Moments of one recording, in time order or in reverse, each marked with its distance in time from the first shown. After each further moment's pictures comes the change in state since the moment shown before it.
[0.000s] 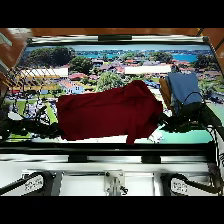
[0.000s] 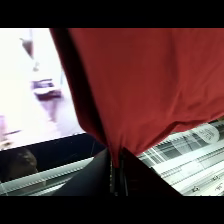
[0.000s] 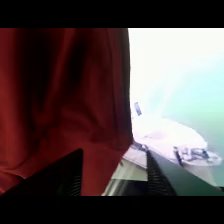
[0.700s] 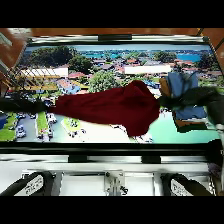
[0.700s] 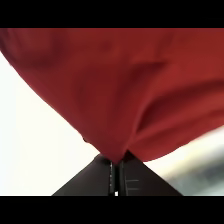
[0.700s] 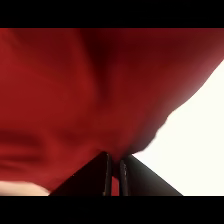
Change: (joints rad) left arm 0.011 0.181 0.453 0.003 -0.020 0.048; right arm 0.122 0.254 0.273 -0.014 0.064 -0.106
